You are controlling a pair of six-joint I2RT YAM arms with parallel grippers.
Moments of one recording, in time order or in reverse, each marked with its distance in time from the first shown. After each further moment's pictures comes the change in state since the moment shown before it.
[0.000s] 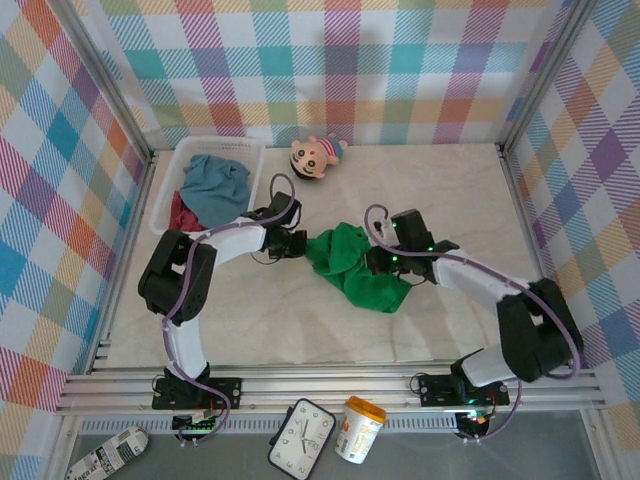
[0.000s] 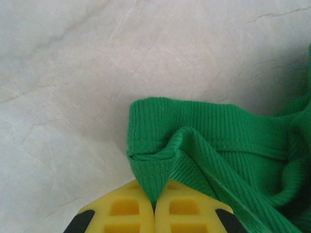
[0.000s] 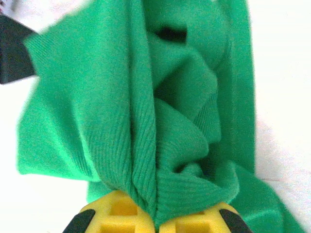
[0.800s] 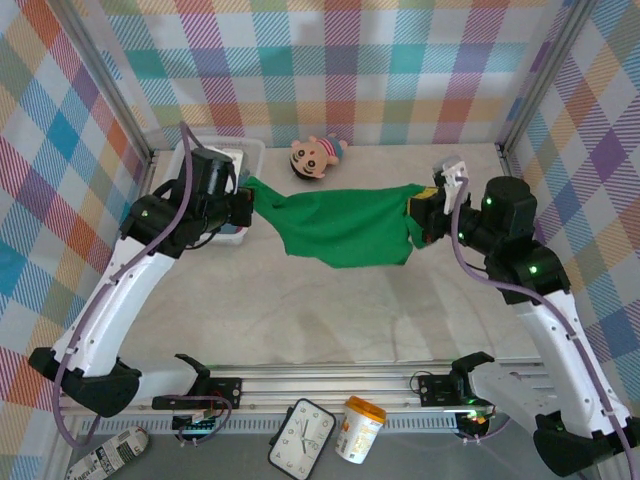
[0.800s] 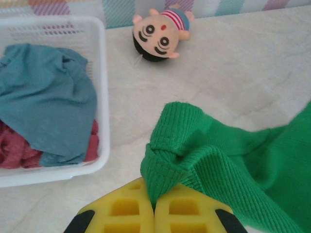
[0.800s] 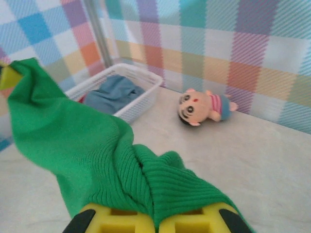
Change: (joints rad) left arm -0.037 -0.615 0.428 -0.633 -0.328 0.211; right arm -0.117 -0.496 0.416 -0.311 -0.078 -0.303
